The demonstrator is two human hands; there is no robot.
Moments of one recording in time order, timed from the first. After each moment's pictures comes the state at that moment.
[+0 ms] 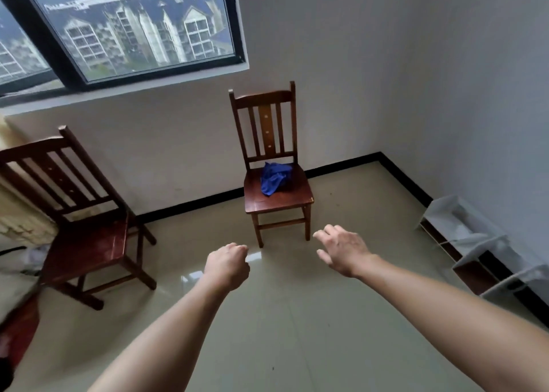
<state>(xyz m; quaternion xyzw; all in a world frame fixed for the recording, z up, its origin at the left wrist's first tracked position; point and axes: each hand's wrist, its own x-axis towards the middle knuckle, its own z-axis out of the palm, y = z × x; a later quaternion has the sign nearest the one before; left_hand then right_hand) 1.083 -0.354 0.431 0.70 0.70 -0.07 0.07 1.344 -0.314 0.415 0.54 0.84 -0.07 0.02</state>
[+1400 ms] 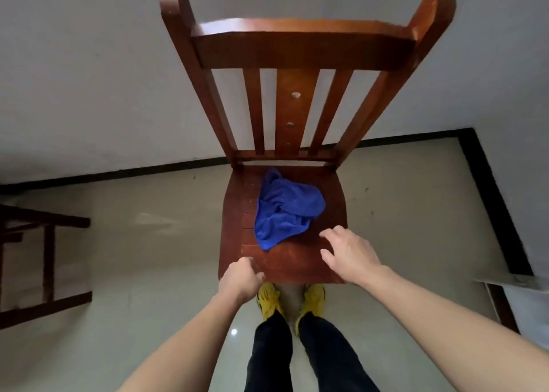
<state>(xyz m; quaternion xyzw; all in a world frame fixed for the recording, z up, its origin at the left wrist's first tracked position) 1.016 0.291 0.138 0.39 0.77 -0.09 0.49 1.237 0.374 0.155 0.55 0.77 -0.27 0.17</state>
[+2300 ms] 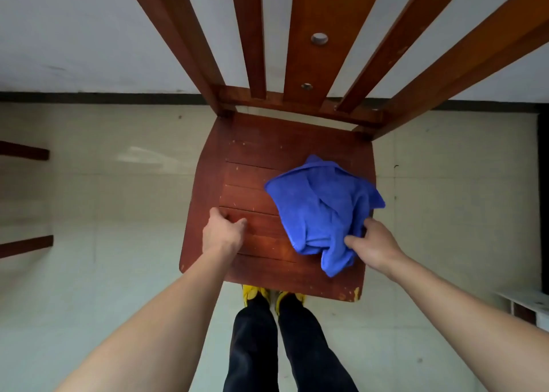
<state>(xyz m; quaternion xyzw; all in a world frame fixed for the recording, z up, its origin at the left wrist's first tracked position) 1.018 0.362 -0.047 0.10 0.90 0.06 0.42 1.282 0.443 -0.023 0.67 0.52 -0.51 0.13</state>
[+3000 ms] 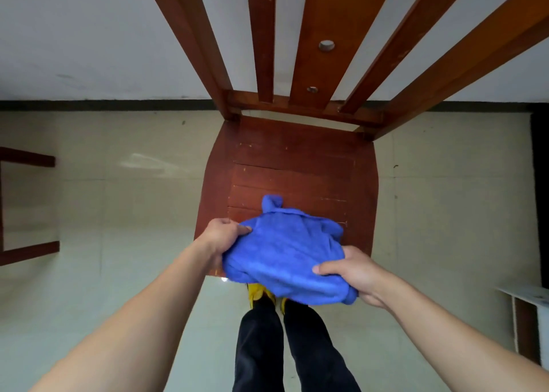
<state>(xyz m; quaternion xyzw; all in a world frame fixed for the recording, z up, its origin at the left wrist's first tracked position) 0.995 0.352 -0.011 -0.01 0.77 0.18 0.62 1.243 0.389 0.010 0.63 0.29 -0.71 0.09</state>
